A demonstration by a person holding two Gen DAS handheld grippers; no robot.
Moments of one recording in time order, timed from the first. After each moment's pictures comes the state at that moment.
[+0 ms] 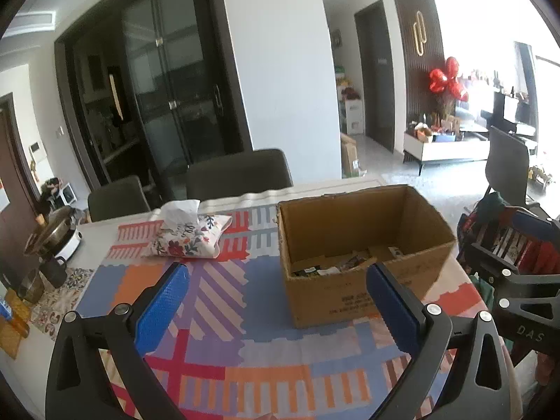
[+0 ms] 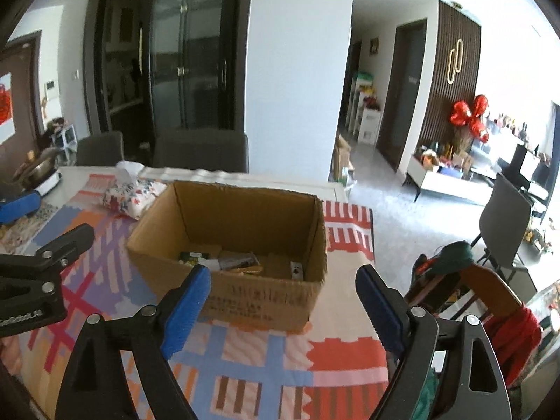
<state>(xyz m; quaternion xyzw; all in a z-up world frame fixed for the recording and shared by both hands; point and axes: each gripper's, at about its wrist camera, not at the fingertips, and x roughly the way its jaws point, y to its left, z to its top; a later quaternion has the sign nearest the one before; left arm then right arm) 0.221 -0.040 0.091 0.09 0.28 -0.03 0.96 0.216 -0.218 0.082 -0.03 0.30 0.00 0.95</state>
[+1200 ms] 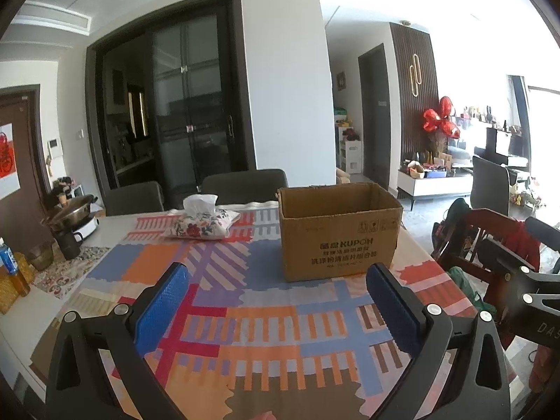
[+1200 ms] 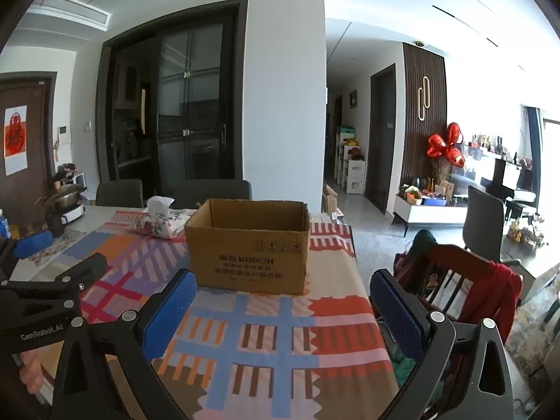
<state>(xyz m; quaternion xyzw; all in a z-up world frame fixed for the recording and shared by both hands) 0.045 -0.019 0.065 0.05 0.19 -0.03 0.98 0.028 -0.211 0.068 0.00 0.18 -0.01 0.98</state>
